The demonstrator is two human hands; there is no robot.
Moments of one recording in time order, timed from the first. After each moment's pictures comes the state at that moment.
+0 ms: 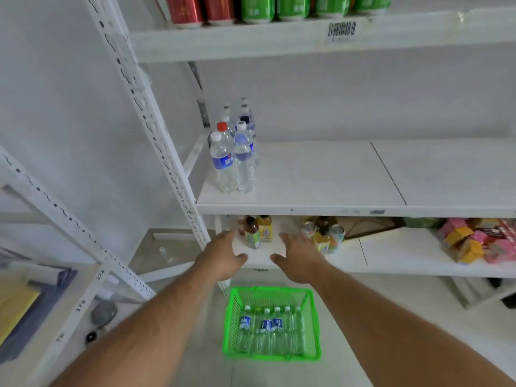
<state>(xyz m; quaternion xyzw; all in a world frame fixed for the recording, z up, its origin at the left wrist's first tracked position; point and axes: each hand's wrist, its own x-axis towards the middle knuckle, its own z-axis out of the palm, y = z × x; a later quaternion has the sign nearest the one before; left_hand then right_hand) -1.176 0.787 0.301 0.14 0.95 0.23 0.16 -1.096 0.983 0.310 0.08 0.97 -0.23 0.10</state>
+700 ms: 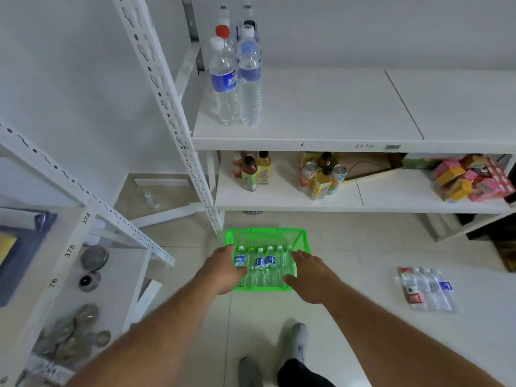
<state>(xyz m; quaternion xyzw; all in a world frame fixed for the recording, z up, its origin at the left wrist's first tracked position) -1.100 0.706 0.167 0.10 0.92 0.22 0.33 -0.999 0.916 0.175 0.14 0.93 -0.21 0.27</state>
